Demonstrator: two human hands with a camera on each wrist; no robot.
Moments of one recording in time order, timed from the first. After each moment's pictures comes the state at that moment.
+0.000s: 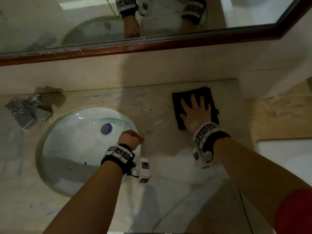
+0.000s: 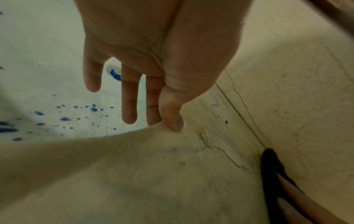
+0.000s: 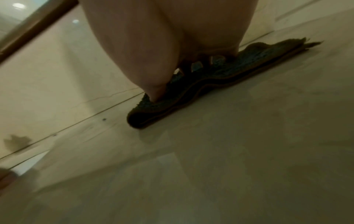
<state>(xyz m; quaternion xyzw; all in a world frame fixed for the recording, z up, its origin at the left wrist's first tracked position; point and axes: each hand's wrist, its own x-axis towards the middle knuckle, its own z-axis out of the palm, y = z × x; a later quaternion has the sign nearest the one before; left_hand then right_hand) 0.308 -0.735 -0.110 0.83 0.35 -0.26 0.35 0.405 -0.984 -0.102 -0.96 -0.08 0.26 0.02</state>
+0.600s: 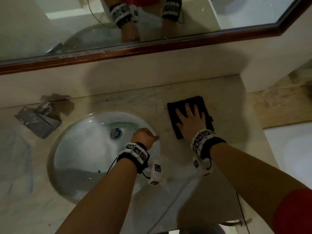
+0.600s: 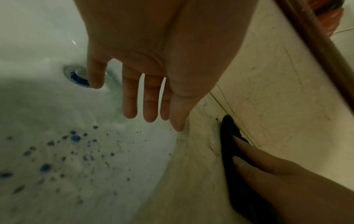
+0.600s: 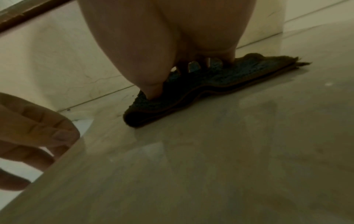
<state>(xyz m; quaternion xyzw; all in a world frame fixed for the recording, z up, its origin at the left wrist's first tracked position) 0.310 -0.696 -0.104 0.88 0.18 -0.30 0.32 0.347 -0.900 -0.093 -0.96 -0.05 0.28 0.00</state>
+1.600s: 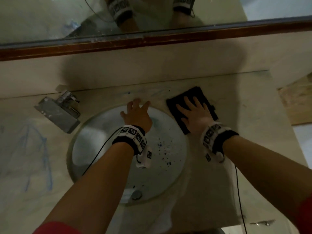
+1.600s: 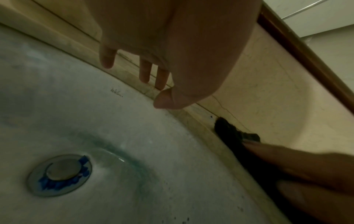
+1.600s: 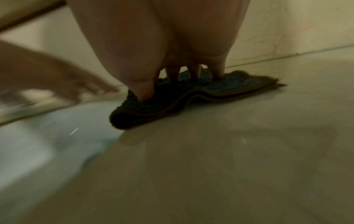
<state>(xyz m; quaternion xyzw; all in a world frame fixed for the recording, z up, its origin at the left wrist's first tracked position) 0.354 -0.584 -0.093 0.96 0.07 -0.22 0.13 0.365 -0.812 -0.093 -0.95 -0.12 0.30 -0.01</state>
